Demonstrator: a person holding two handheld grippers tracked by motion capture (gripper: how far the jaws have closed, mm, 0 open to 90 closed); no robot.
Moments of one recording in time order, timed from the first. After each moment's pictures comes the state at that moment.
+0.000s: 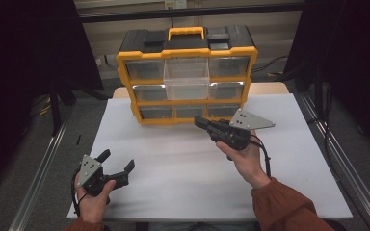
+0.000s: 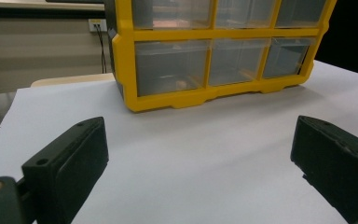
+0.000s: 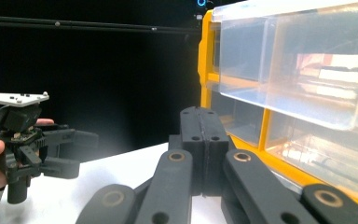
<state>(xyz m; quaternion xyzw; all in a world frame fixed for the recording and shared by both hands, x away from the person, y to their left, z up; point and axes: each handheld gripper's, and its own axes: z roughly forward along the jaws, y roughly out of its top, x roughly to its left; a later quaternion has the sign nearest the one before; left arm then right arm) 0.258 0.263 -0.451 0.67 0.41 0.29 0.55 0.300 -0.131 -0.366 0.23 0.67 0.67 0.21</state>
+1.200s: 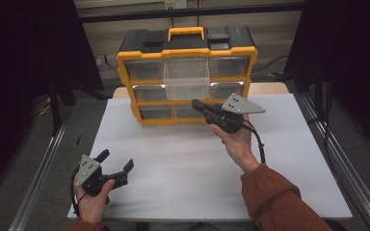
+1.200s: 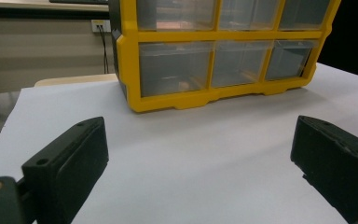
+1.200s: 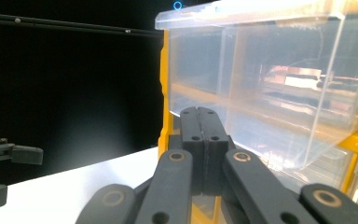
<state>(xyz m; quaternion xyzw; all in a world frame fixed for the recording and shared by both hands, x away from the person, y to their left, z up) 0.258 0.265 -0.451 0.66 0.41 0.29 0.56 0.342 -0.125 -0.362 0.25 0.66 0.66 0.26</state>
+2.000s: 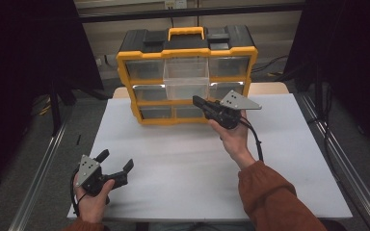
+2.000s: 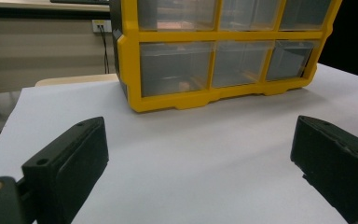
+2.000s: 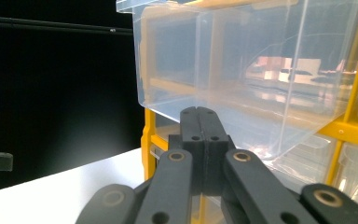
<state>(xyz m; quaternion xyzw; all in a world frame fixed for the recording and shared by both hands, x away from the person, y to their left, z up) 0.258 0.266 -0.451 0.67 0.41 0.29 0.55 0.360 -0.124 -0.372 0.27 0.65 0.66 0.27</state>
